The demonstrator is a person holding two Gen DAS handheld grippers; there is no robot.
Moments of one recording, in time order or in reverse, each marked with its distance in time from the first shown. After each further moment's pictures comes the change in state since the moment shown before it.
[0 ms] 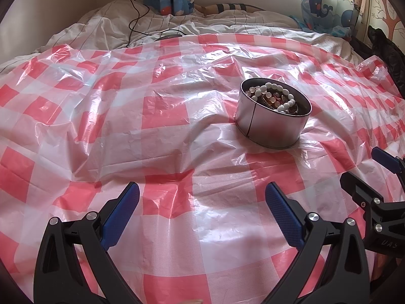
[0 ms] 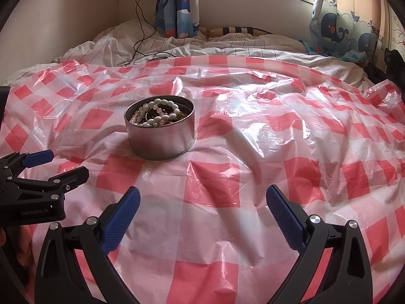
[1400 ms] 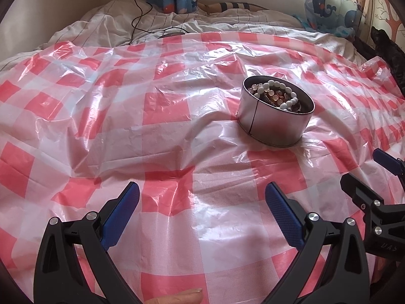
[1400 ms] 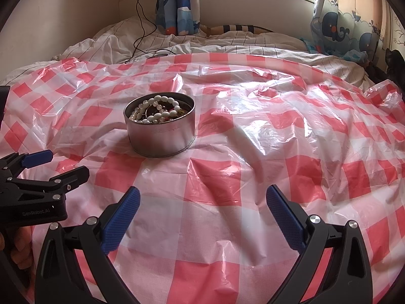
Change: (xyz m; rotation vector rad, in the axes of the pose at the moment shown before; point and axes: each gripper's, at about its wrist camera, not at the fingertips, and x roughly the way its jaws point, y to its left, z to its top) left arm 0.002 0.000 -0.003 -0.012 0.006 0.016; right arm 0.002 0.003 0.001 -0.007 0.010 -0.003
